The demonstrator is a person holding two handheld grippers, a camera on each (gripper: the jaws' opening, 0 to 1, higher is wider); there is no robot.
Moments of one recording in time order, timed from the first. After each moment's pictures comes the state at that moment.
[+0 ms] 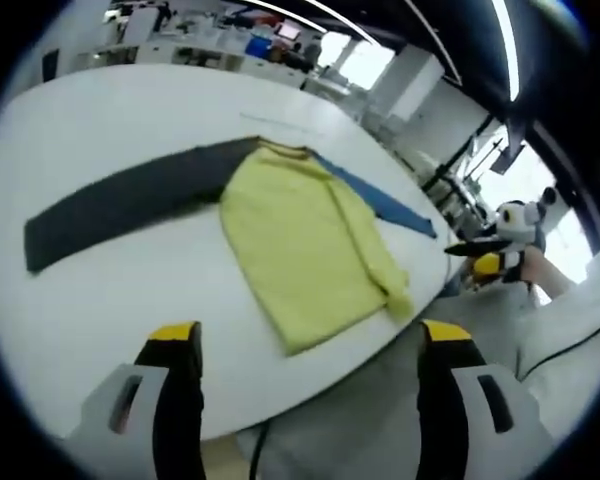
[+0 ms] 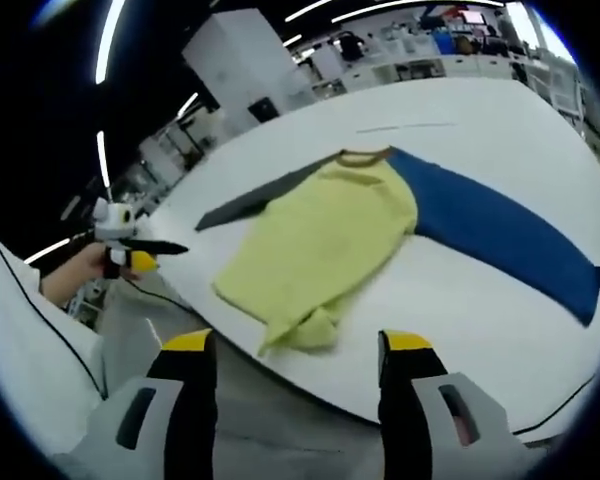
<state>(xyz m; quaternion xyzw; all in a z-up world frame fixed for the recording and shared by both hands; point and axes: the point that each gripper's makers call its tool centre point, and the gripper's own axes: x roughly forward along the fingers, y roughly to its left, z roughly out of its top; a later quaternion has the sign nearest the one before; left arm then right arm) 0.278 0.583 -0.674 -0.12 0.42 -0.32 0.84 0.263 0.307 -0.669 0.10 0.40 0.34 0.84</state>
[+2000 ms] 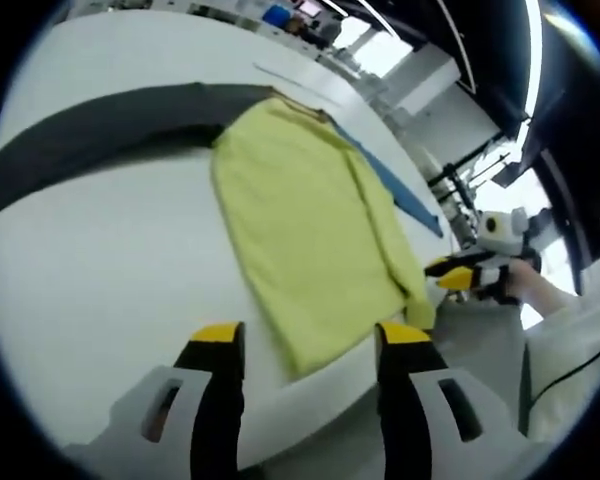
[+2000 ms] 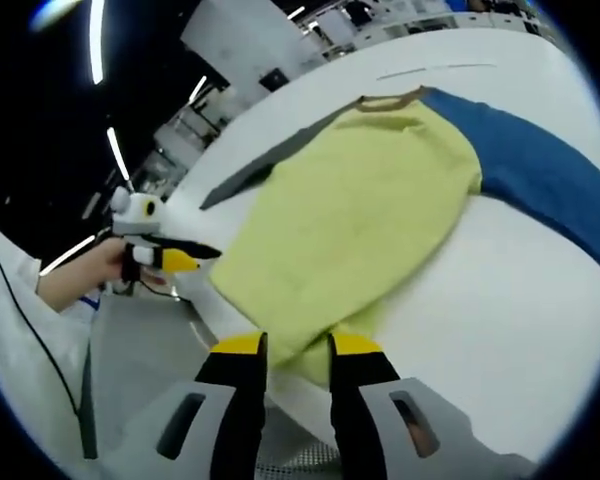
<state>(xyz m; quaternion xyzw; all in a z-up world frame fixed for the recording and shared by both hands) 0.298 0.559 -0.741 -0.18 0.48 -0.32 0.80 0.287 0.365 -0.735 0.14 0.46 0.39 0.79</state>
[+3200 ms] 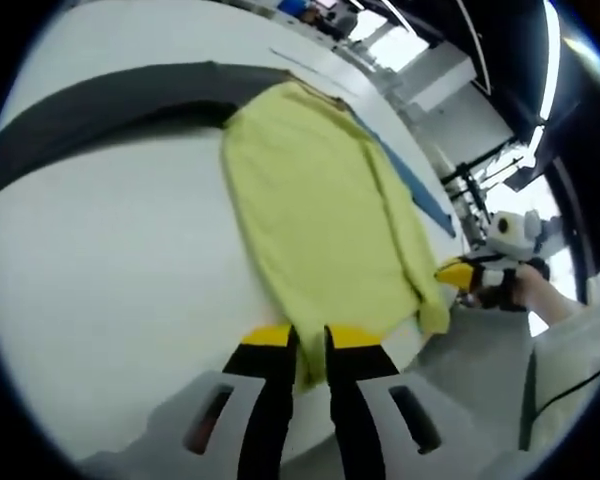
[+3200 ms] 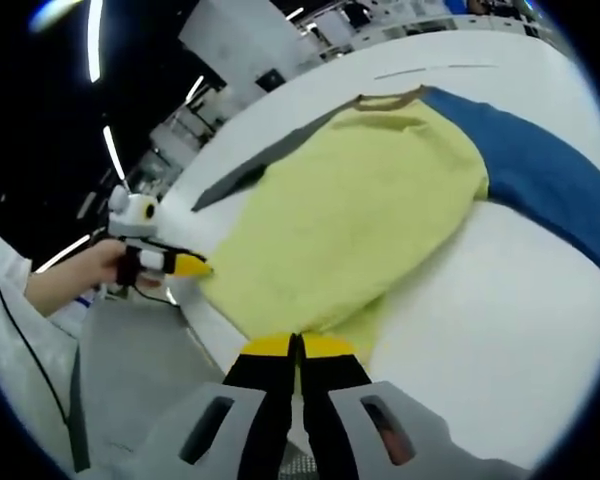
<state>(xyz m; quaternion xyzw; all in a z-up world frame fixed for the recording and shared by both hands) 0.302 0.556 -0.758 -0.18 0.51 -0.30 0.79 0.297 0.372 -0.744 0.13 0.45 0.38 0.79</state>
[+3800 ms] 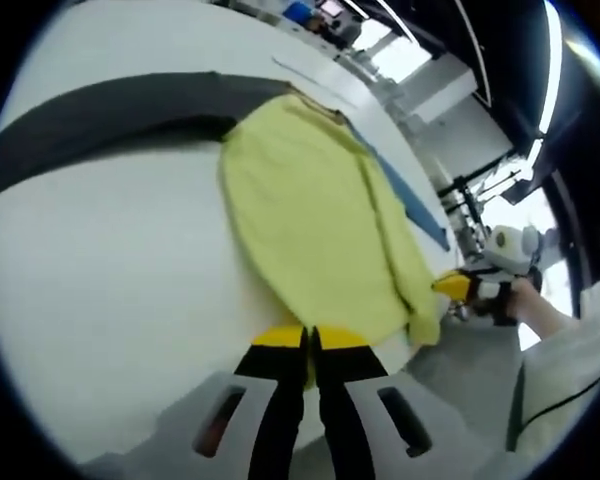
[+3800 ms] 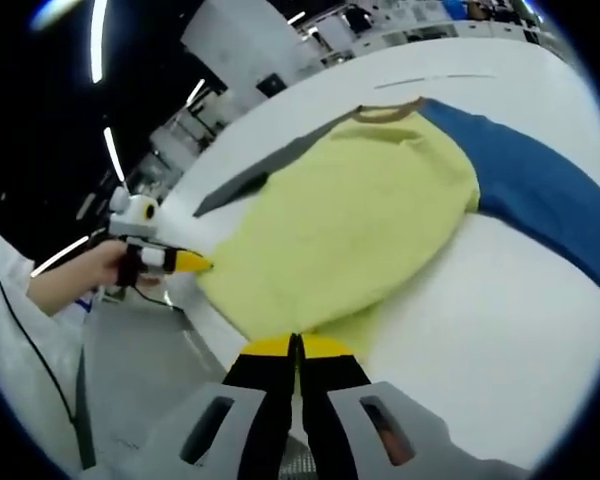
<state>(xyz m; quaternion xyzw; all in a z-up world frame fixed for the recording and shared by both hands) 0.308 0.553 -0.740 -0.21 0.49 -0.29 0.79 0.297 0.360 -0.729 0.13 0.44 0.38 0.80</state>
